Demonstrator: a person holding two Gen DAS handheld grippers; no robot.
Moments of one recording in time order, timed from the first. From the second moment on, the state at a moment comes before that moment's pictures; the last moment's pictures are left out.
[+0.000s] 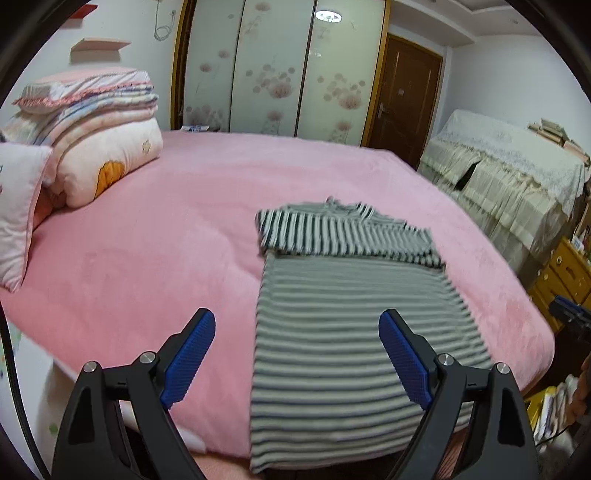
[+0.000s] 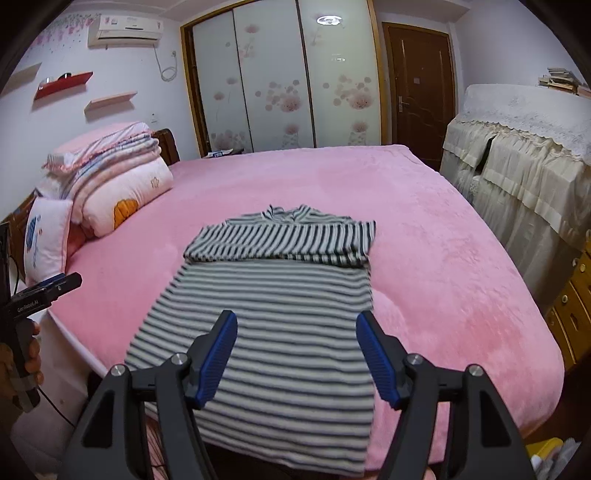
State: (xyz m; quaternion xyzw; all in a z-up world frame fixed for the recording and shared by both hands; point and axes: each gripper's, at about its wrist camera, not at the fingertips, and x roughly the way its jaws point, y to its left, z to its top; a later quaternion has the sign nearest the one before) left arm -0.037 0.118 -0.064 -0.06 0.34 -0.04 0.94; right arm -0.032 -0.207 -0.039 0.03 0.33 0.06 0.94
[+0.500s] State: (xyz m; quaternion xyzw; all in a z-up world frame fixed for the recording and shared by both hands) left arm -0.072 0.163 -0.213 -0.10 0.47 -0.06 0.87; right arm -0.071 -0.221 -0.150 0.00 0.45 0.06 0.89
